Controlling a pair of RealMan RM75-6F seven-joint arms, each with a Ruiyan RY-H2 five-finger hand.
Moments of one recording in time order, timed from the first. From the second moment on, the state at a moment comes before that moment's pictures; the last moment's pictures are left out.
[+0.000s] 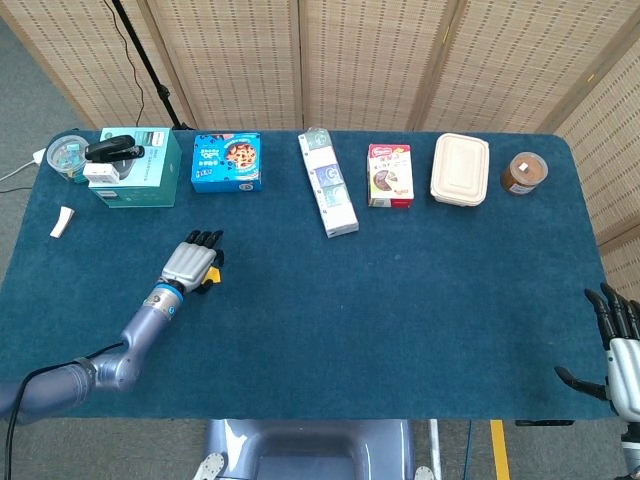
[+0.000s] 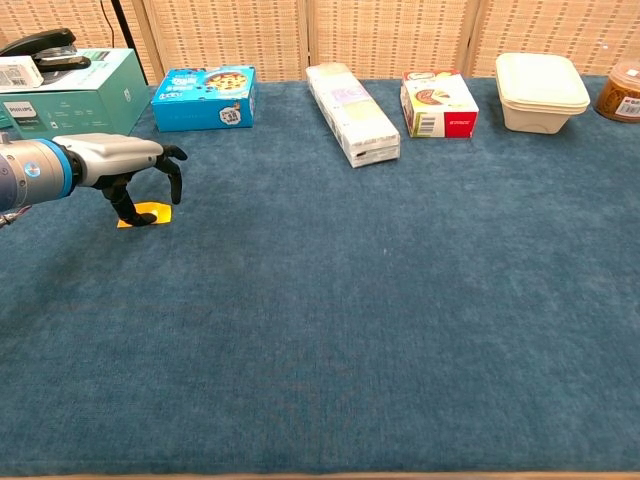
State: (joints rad) left arm -0.86 -1.57 -0.11 -1.21 0.86 0.70 0.43; right arm 0.00 -0.92 0.08 -1.93 -1.44 1.53 -0.08
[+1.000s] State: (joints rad) left arm -0.87 -1.55 -0.09 -1.22 0.83 0.71 0.42; right arm 0.00 -0.92 0.08 -1.93 -1.43 1.52 -0.08
